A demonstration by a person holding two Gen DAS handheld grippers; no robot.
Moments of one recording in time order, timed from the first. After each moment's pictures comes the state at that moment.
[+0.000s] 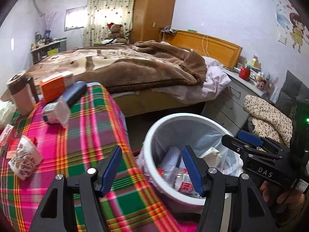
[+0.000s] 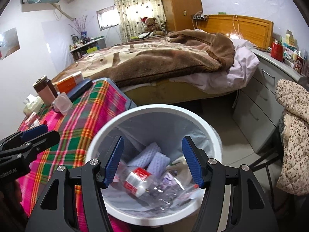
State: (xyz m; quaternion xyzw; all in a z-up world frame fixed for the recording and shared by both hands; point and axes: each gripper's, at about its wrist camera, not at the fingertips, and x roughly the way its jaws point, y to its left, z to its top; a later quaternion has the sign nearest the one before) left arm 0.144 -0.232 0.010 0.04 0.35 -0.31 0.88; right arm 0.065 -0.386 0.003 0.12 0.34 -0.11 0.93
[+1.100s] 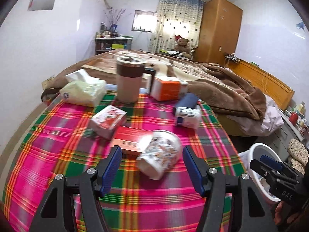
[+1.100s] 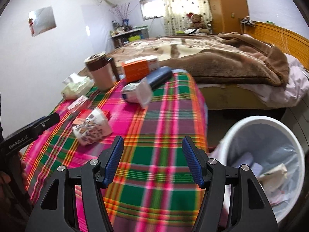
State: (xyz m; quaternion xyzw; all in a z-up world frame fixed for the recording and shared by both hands) left arm 0.205 0.013 0.013 -0.04 0.33 -0.11 0.94; right arm 0.136 -0.216 0.006 0.09 0.36 0.03 0.93
